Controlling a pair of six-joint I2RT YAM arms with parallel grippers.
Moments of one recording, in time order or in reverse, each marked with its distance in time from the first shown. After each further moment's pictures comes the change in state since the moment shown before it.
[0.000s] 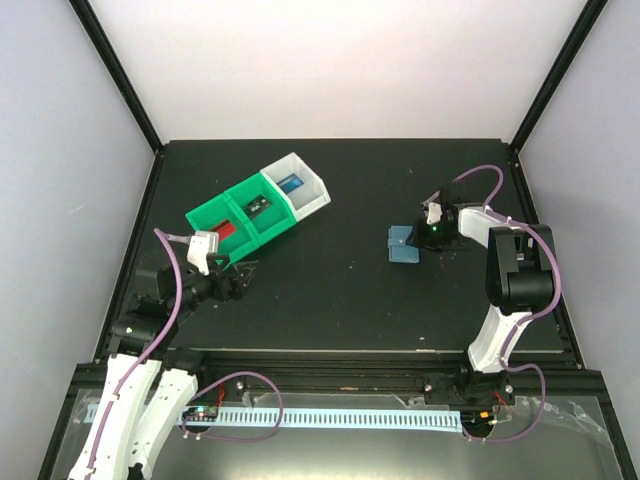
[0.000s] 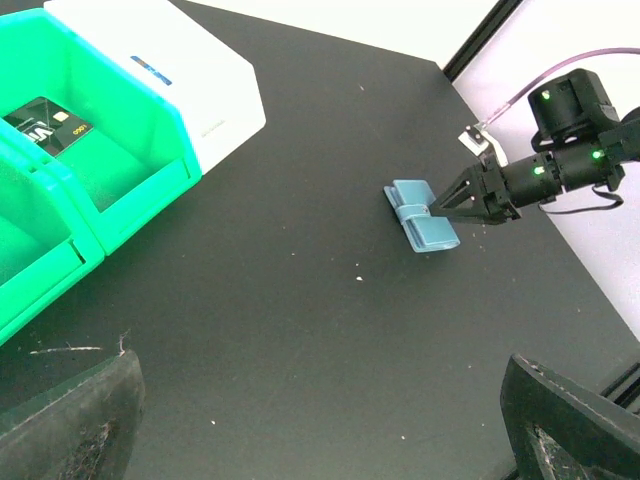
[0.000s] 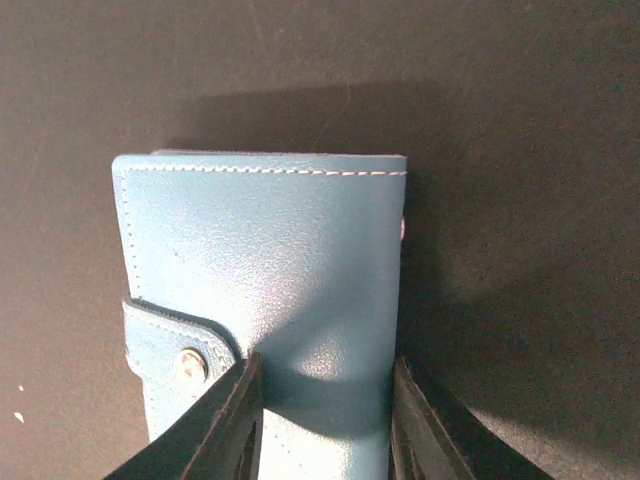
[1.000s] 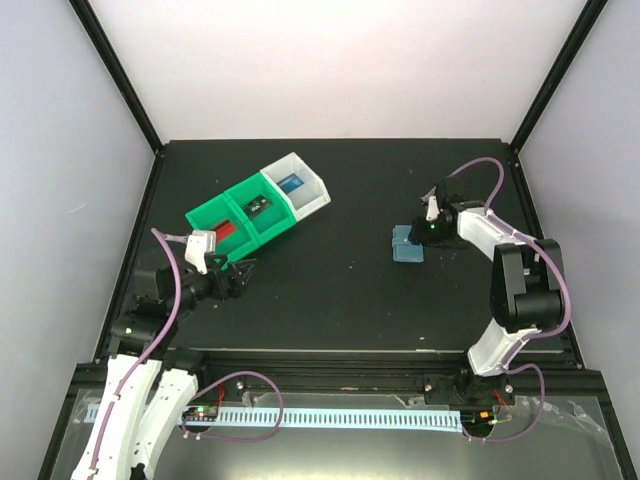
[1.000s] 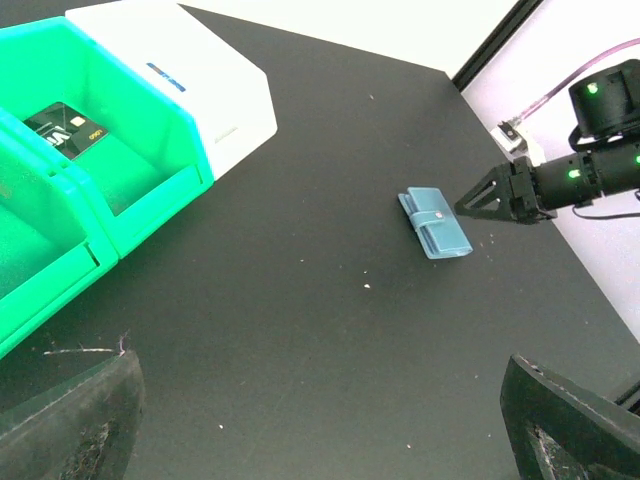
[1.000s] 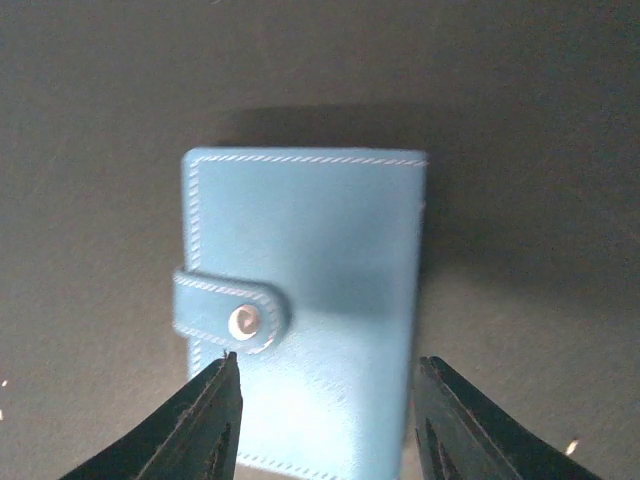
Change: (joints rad) left arm 0.019 0.002 0.000 0.003 -0.005 -0.005; right arm 0.083 -0.147 -0.023 -0.045 0.185 0.004
